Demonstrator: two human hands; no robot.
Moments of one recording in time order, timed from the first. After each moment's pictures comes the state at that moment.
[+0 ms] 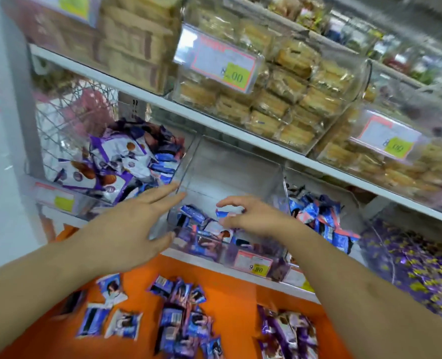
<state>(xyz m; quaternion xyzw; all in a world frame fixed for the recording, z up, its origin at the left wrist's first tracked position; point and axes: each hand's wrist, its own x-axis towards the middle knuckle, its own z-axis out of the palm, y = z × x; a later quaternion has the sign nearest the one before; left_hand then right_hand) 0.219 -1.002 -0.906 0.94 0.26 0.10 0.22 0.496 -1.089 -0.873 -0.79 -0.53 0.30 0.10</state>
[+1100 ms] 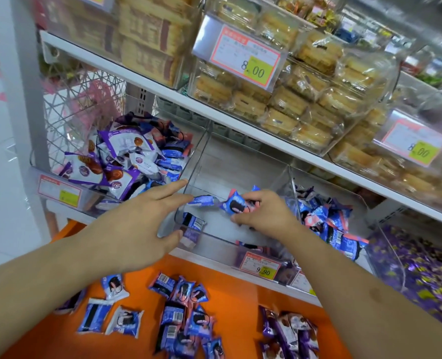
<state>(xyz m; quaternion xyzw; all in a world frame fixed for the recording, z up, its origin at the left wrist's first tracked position) 0.220 -1.003 -0.902 0.92 0.27 0.14 0.24 0.509 -1.085 -0.896 -0.82 -0.48 0.20 0.24</state>
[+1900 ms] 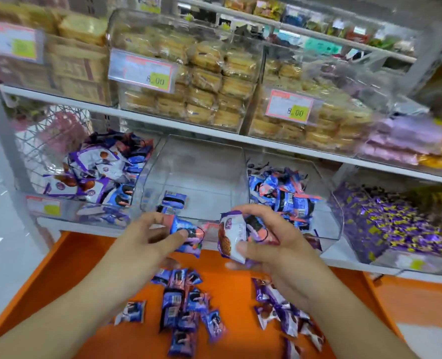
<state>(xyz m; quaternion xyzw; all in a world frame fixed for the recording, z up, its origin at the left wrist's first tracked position) 0.242 -1.138 -0.865 0.62 0.35 0.25 0.65 0.425 -1.294 -0.835 -0.60 -0.31 0.43 0.60</state>
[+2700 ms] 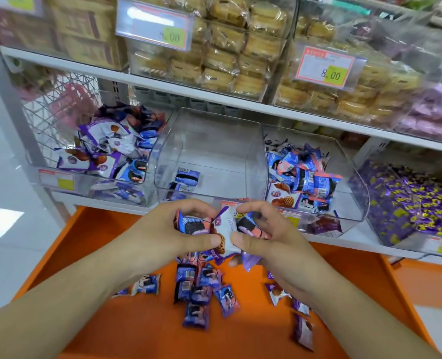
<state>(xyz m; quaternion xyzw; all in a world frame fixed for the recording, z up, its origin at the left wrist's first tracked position) 0.239 -1.127 -0.871 0.73 0.28 0.11 0.61 0.409 -1.277 -0.870 -0.62 -0.32 0.45 0.55</state>
